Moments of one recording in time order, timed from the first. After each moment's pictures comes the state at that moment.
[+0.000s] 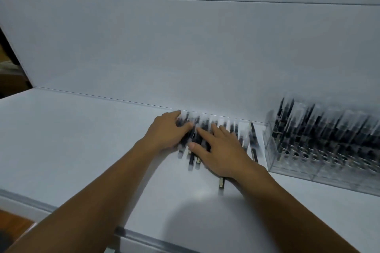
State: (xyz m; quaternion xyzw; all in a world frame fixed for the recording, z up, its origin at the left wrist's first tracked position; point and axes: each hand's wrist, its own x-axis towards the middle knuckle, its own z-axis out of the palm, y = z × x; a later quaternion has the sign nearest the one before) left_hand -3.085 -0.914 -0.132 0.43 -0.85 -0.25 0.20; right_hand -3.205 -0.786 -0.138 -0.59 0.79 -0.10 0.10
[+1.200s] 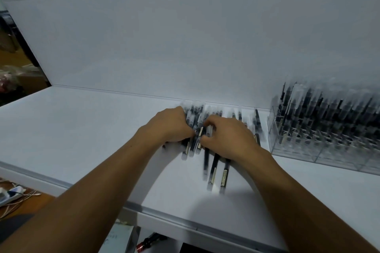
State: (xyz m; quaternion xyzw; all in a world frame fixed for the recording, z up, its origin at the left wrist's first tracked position) left_hand -3.075 -0.858 -0.088 0.47 -0.87 -0.15 0.03; right_hand -3.197 -0.766 -0.116 -0.58 0.78 -0.21 0.06
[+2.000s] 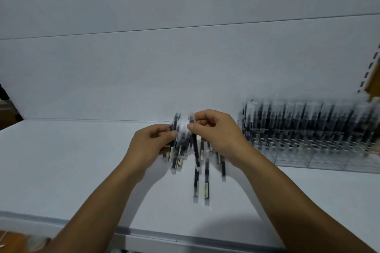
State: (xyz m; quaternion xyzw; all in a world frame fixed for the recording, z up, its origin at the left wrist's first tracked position) left_hand -3.058 -0.817 -0.086 0.34 -0.67 -0.56 0.35; right_hand -3.213 -0.727 -0.075 -0.46 0.63 -0.58 0.23
